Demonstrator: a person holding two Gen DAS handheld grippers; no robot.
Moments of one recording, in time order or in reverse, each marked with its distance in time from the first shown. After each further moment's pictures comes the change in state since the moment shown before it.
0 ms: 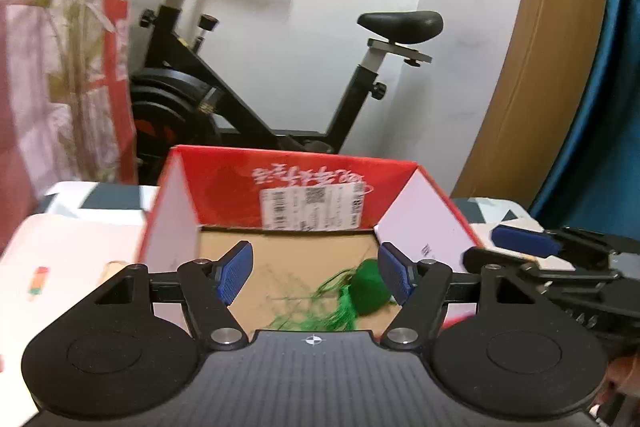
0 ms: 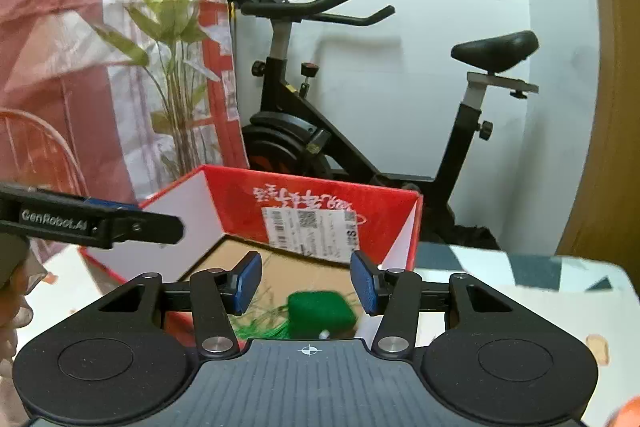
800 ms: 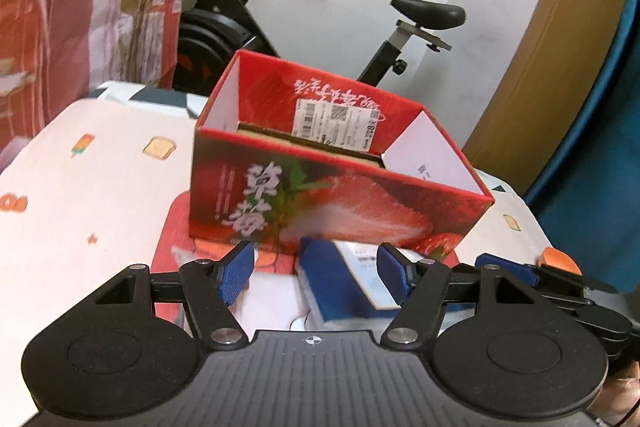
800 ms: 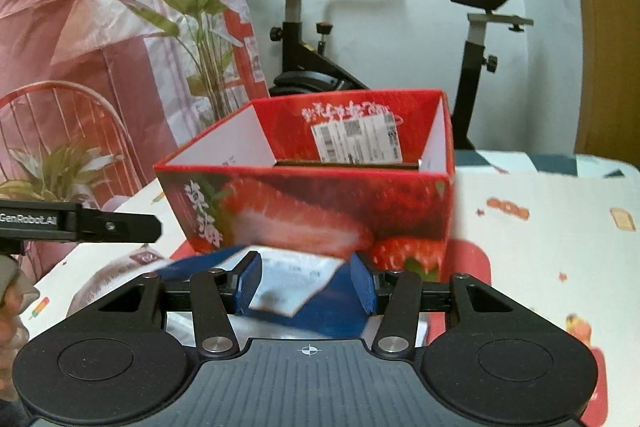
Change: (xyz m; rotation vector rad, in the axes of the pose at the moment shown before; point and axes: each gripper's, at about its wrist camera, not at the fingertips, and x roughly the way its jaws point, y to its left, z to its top) left arm -0.073 0.015 -0.090 -0.180 0.059 0.017; right arm -0.059 0.045 -0.090 0.109 0.083 0.057
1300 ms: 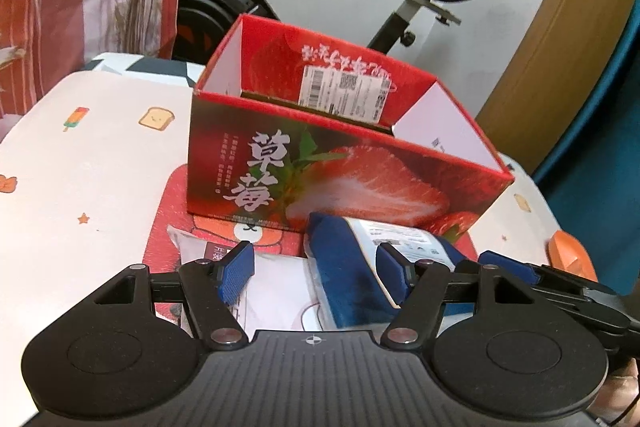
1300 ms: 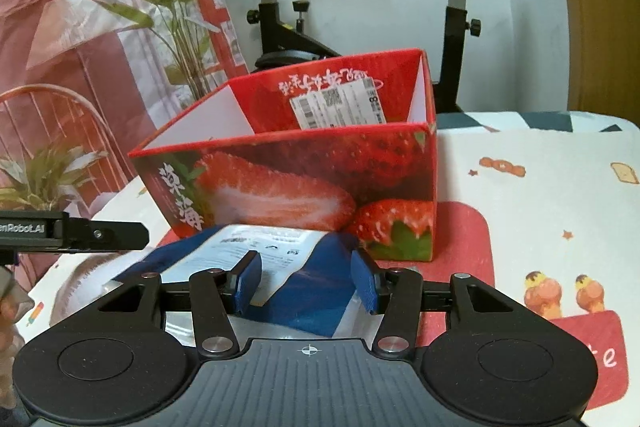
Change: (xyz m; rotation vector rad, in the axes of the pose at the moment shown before) left arm 0.025 0.004 -0.005 -0.008 0.089 0.008; right arm 0.020 -0.019 -0.014 0.080 0.055 -0.007
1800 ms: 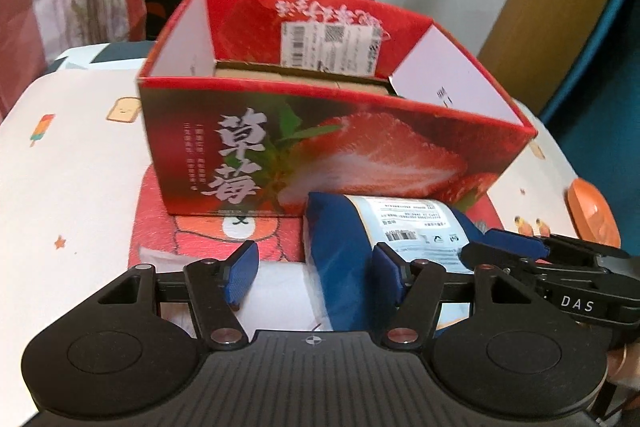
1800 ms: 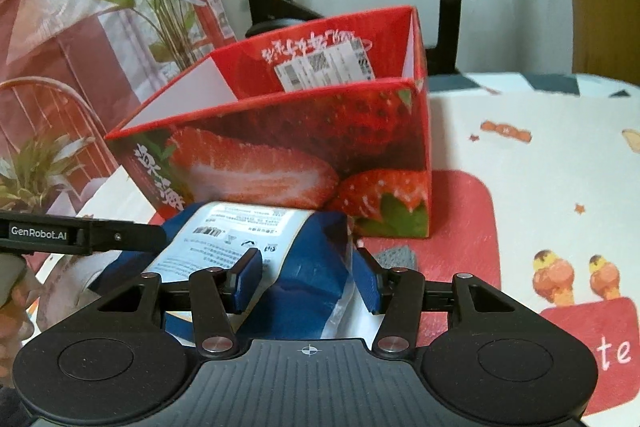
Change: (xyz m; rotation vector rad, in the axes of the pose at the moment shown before) left arm 0.042 -0.007 0.014 0.121 0.149 0.006; right arm 0.028 -0.019 0.002 0.053 0.106 0.019
